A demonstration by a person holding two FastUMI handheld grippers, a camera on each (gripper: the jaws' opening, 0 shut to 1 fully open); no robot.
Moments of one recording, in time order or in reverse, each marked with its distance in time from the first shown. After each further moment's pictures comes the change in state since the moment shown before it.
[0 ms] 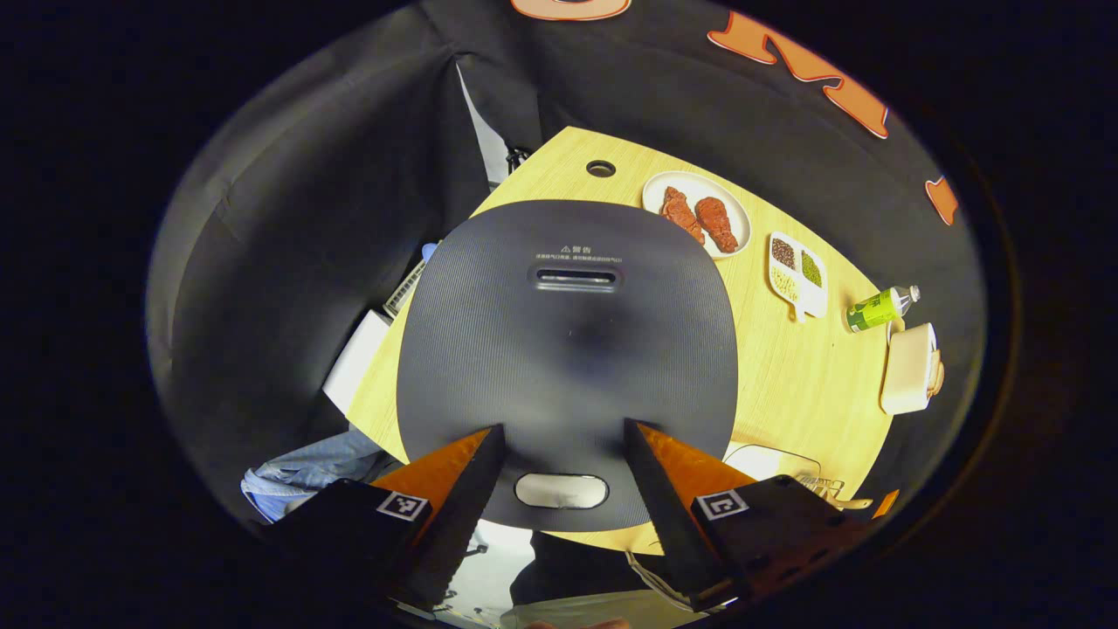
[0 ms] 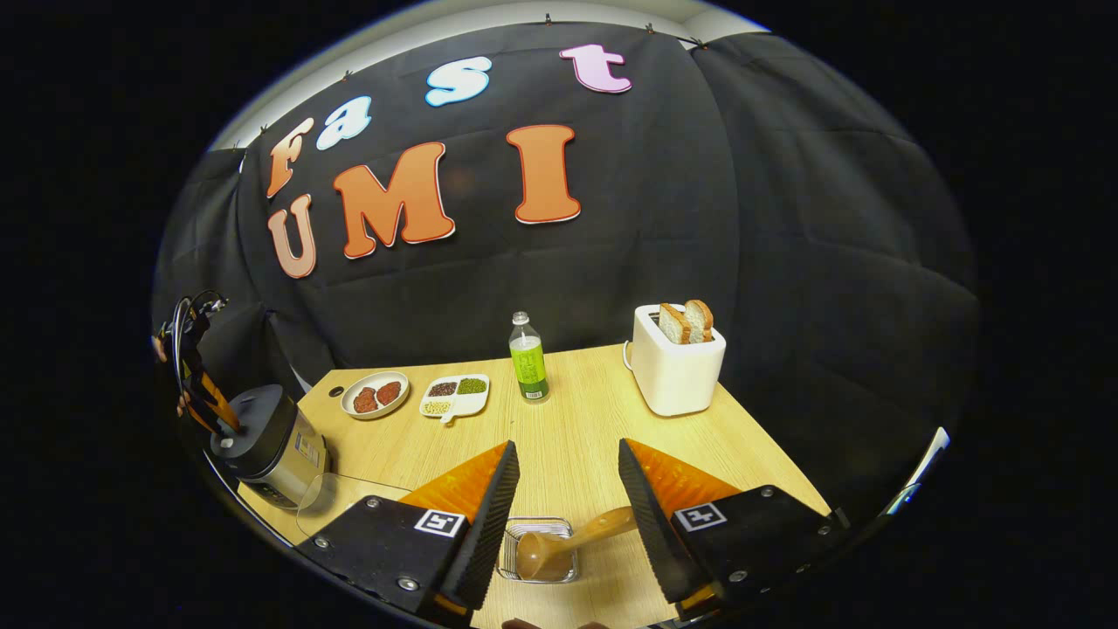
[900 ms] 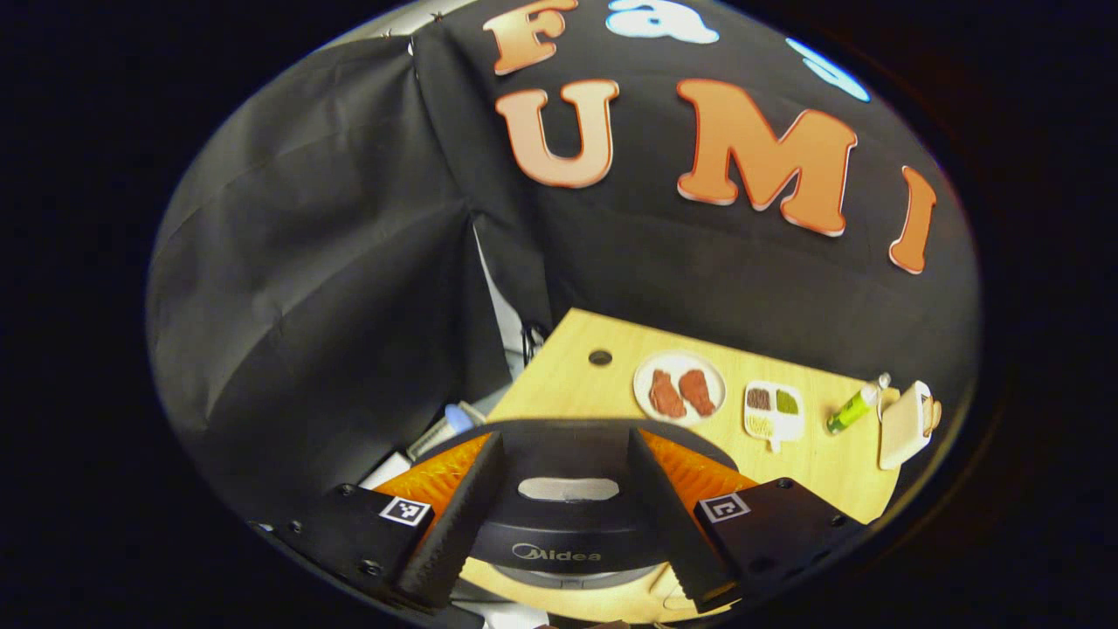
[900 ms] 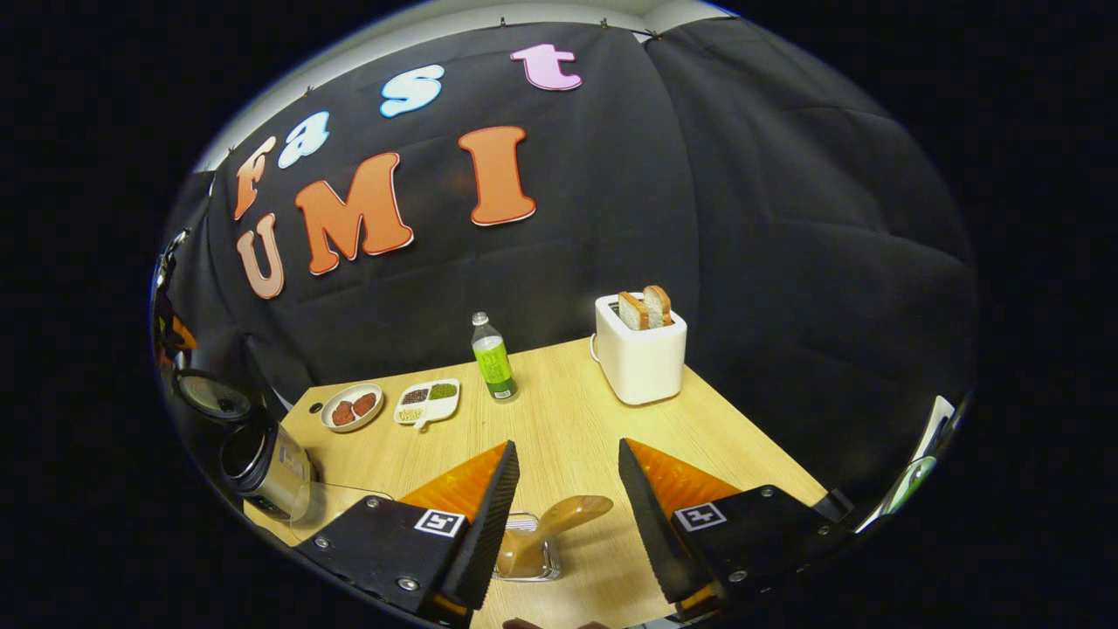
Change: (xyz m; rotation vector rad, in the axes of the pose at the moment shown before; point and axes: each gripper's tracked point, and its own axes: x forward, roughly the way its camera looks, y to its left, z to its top) left arm -0.103 -0.001 0.107 0.039 -0.470 0.041; right arm 0.000 -0.034 -0.010 0.084 0.005 -0.076
